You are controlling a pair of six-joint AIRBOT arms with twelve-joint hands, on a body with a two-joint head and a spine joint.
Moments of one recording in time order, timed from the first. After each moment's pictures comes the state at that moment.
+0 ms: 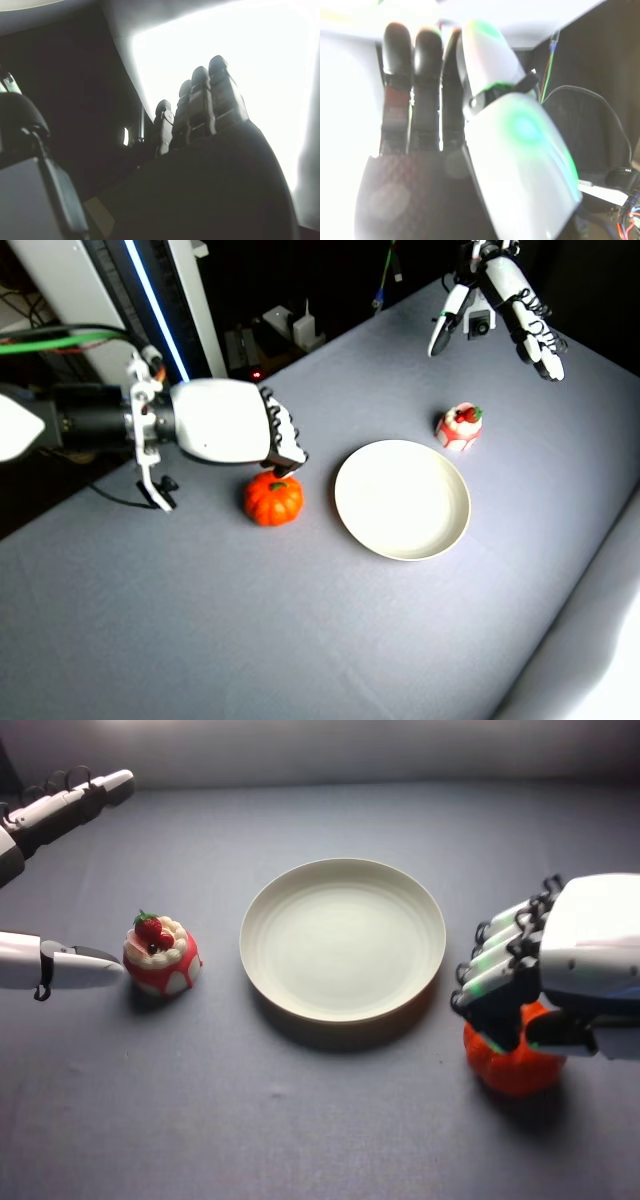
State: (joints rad) left arm 0.99 -0.94 1.38 -0.03 -1.14 0.16; right arm -0.52 -0.86 0.98 -0.80 0.57 -0.25
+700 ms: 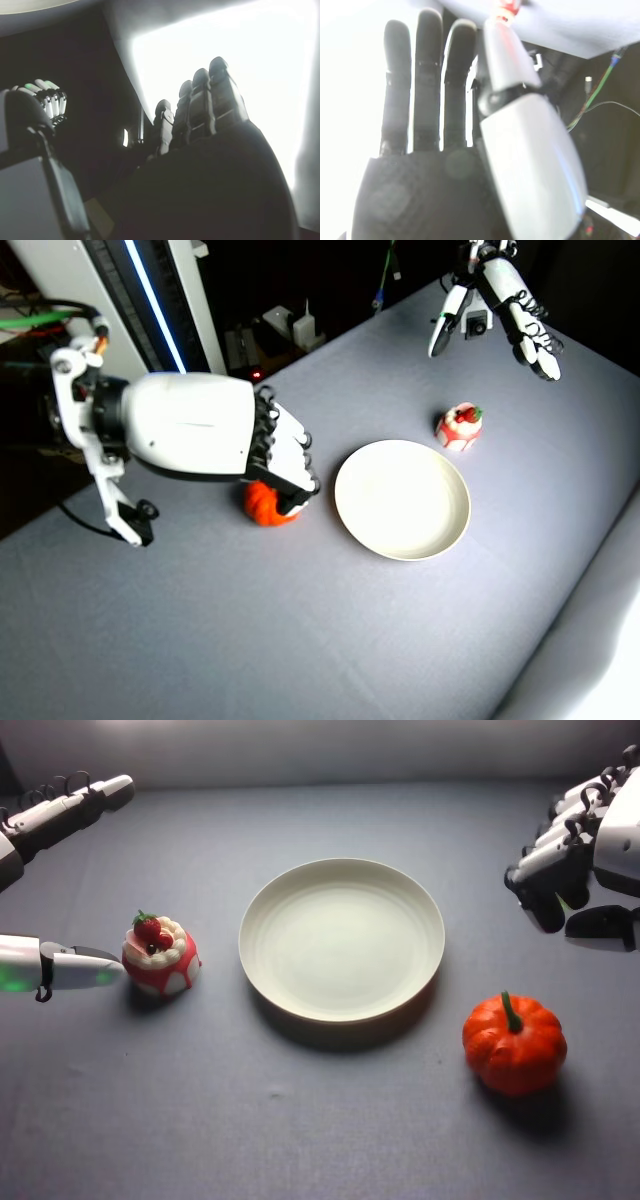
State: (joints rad) left arm 1.00 -0.95 1.37 -0.04 -1.15 0.16; right arm -0.42 -0.79 0.98 -0.54 0.49 -0.57
